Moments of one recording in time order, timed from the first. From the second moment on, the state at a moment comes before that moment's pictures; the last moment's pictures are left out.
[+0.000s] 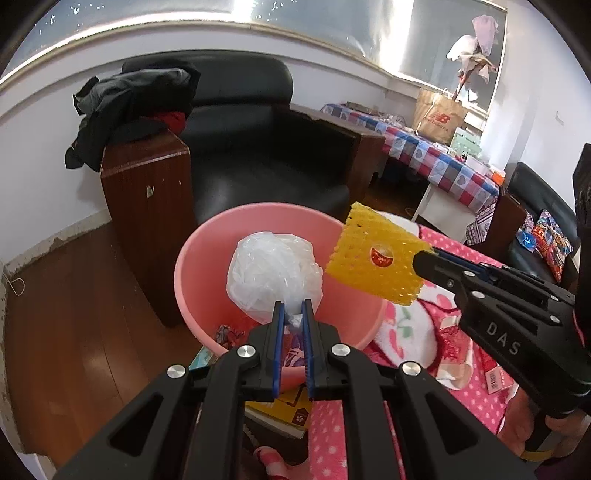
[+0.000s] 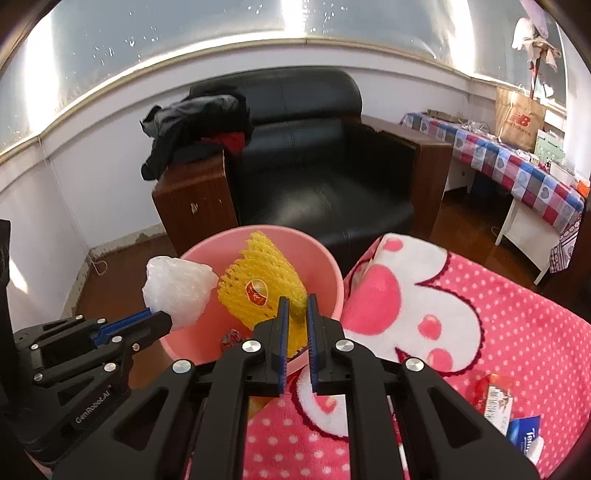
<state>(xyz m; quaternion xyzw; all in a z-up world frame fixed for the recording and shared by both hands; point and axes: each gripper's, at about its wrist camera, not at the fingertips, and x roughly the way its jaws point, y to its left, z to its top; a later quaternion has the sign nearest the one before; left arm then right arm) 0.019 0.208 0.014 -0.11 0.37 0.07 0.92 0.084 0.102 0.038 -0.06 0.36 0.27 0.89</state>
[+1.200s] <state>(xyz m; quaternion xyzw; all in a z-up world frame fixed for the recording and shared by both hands) 0.036 0.216 -0.007 -0.14 0.38 0.06 0.91 0.099 0.120 0.013 -0.05 0.39 0.28 0.88</state>
